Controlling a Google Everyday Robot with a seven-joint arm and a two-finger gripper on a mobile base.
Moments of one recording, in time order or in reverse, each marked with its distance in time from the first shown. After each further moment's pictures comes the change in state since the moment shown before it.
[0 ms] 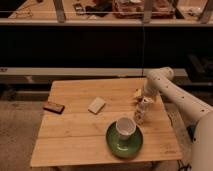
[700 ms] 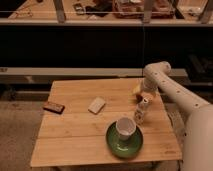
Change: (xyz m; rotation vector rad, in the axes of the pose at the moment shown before) arm 0.026 -0.006 -0.010 -0.028 0.004 -0.027
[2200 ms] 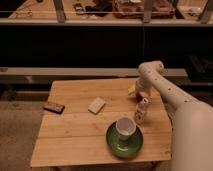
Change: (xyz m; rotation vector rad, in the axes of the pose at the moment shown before) arm 0.009 -0.025 0.025 0.016 -0.045 -0.040
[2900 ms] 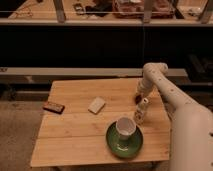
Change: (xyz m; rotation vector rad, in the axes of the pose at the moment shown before) arm -0.009 0.007 0.008 0.091 -0.064 0.115
